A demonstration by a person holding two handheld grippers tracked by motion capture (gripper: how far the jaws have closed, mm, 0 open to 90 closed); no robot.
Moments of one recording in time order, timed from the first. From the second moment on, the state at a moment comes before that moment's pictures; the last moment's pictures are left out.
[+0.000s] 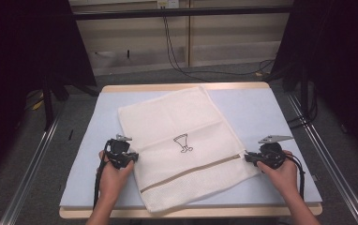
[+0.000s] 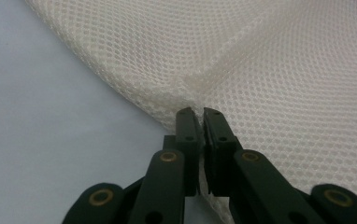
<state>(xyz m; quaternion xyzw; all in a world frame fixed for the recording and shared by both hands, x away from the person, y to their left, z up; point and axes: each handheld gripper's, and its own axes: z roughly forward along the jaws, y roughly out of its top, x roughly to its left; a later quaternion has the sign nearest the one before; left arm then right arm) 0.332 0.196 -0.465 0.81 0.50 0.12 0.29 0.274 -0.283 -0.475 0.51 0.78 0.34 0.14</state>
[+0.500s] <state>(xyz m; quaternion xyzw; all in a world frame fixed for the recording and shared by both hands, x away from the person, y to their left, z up) 0.353 0.202 -0.461 0.79 0.51 0.14 0.32 0.243 -0.272 -0.465 0.50 0.78 0.36 0.12</state>
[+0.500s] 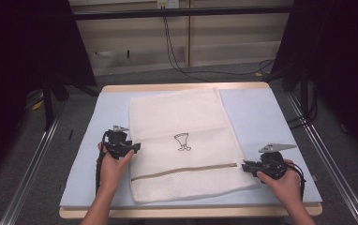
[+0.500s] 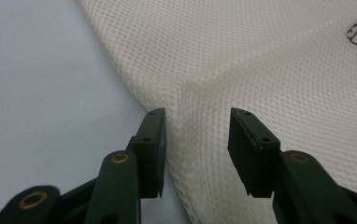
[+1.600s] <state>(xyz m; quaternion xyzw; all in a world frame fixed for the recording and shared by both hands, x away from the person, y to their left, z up) 0.338 0.202 -0.462 0.80 0.52 0.13 0.27 0.263 -0.256 -0.476 0.50 0.77 0.38 0.08</state>
